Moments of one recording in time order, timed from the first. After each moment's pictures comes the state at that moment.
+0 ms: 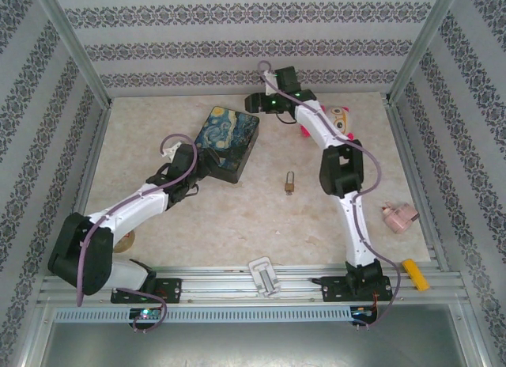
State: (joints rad) left arm -0.42 1.38 0.80 -0.14 -0.23 -0.98; right arm 0.32 2.52 2.39 -0.58 -0.44 0.23
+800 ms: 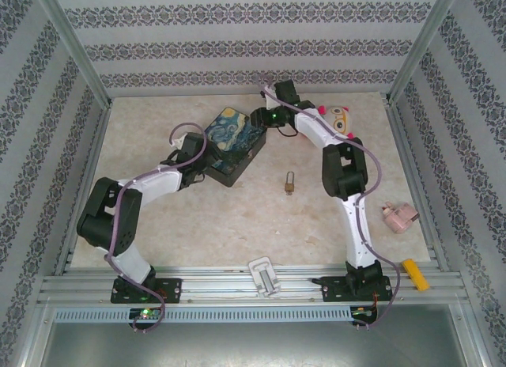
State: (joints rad) left arm -0.35 1.69 0.96 -0.04 -0.16 -0.95; right arm 0.33 2.37 2.02 -0.48 -0.42 0.25
